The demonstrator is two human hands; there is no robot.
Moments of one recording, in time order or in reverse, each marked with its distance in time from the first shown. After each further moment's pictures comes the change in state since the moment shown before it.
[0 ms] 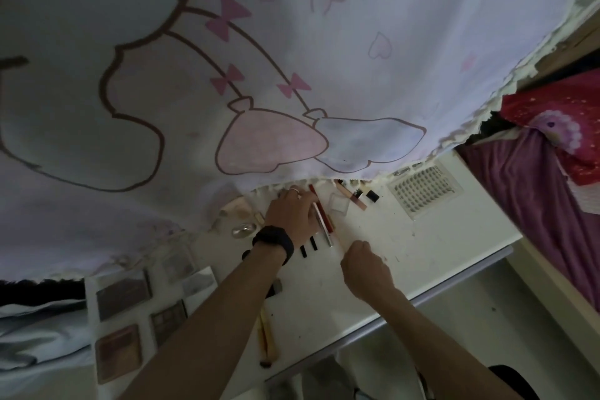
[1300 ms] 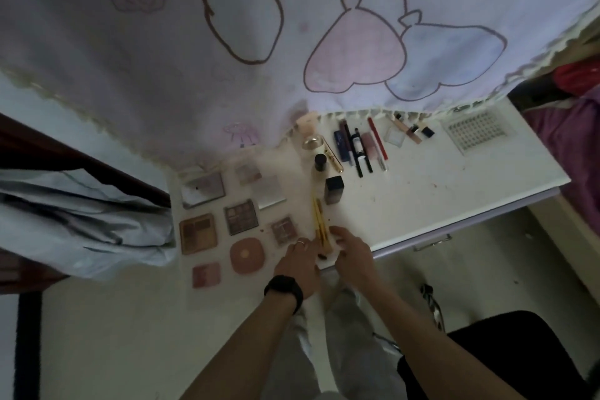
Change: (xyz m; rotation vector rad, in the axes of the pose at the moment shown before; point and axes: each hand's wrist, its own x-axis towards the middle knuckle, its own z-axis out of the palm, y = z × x) left_hand -0.279 -0.078 0.082 -0.093 -0.332 -0.247; right_hand -0.152 -0.055 0.135 0.381 -0.107 -0.181
